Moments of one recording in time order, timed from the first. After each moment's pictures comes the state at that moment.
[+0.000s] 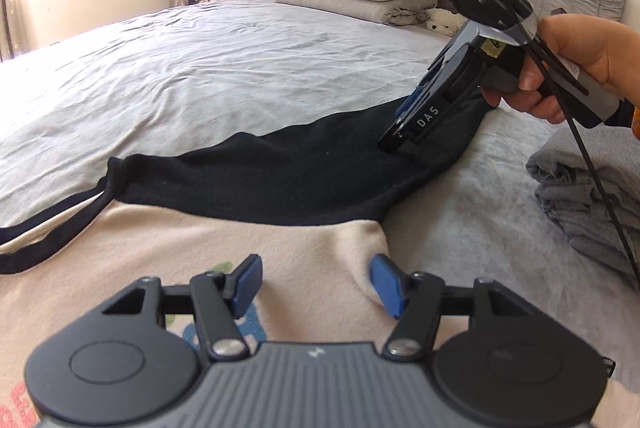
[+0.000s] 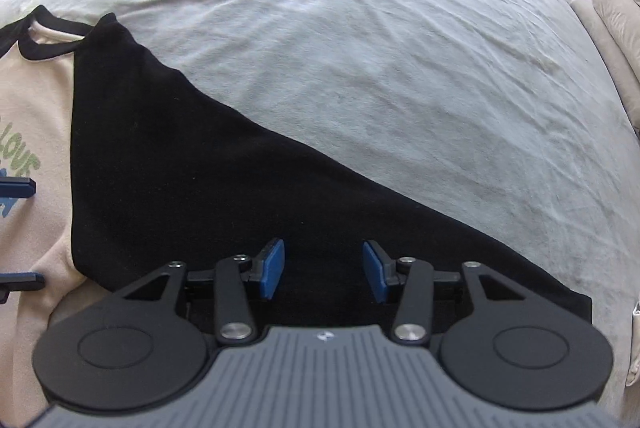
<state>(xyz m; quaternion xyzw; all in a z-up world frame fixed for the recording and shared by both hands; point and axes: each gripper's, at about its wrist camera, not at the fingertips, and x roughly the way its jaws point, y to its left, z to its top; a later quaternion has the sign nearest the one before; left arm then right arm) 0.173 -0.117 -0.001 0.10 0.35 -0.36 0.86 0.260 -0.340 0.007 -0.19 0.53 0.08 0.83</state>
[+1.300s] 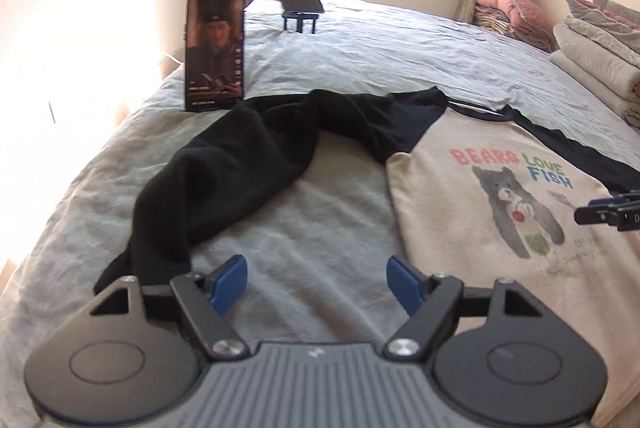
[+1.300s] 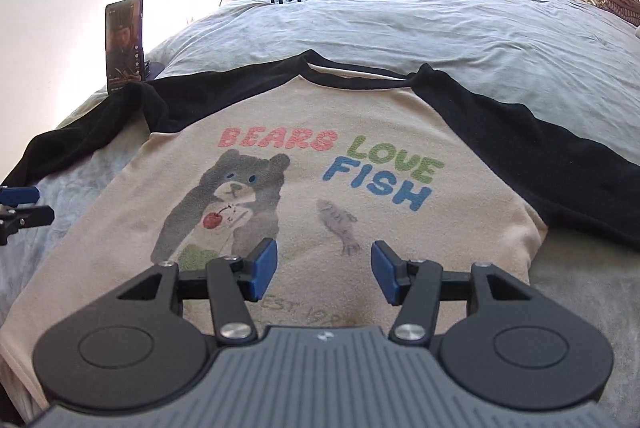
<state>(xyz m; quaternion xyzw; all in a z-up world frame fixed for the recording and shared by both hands) 0.001 0.199 0.024 -0.04 0.36 0.03 0.93 0.099 -0.148 0.018 -0.03 0.40 0.21 0.89</state>
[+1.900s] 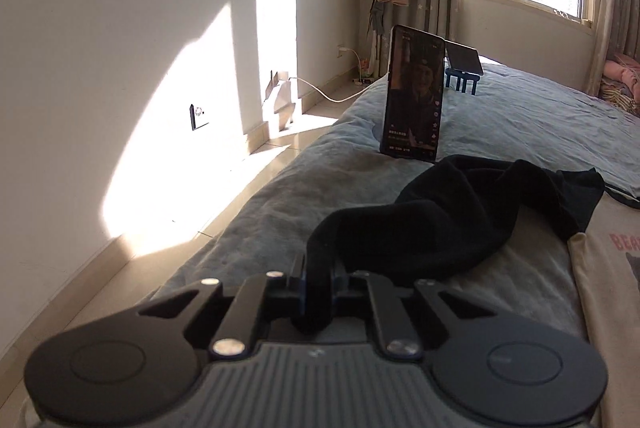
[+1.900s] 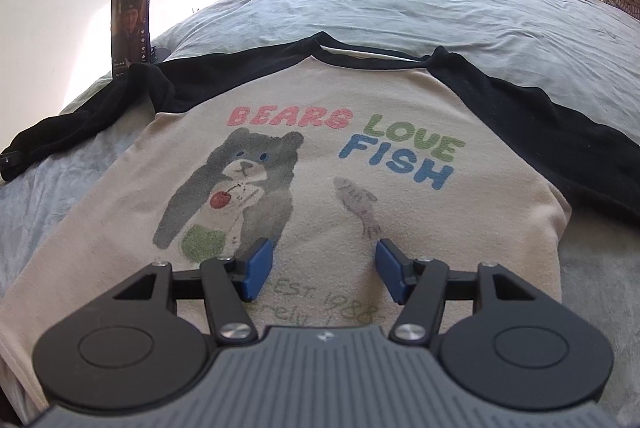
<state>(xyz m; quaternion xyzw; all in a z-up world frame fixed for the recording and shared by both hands) -0.011 0.273 0.024 -0.05 0.28 0.20 0.94 0.096 -0.144 0.002 -0.03 0.40 0.22 0.89</state>
